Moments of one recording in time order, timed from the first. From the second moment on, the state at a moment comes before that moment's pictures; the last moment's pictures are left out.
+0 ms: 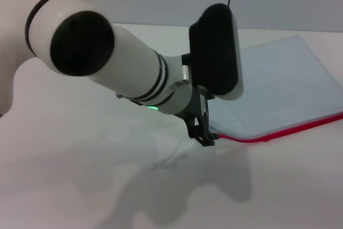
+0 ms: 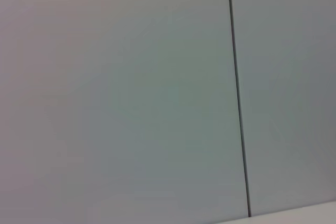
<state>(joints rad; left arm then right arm) -0.68 -2.03 -1.21 -1.40 2.53 -1.11 0.79 0.53 2.03 -0.58 0.09 2.56 1.04 -2.92</state>
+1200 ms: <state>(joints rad) -0.74 -2.04 -1.01 -1.32 2.71 -1.06 0.70 0.55 2.03 -0.58 0.08 2.56 1.04 -2.92</state>
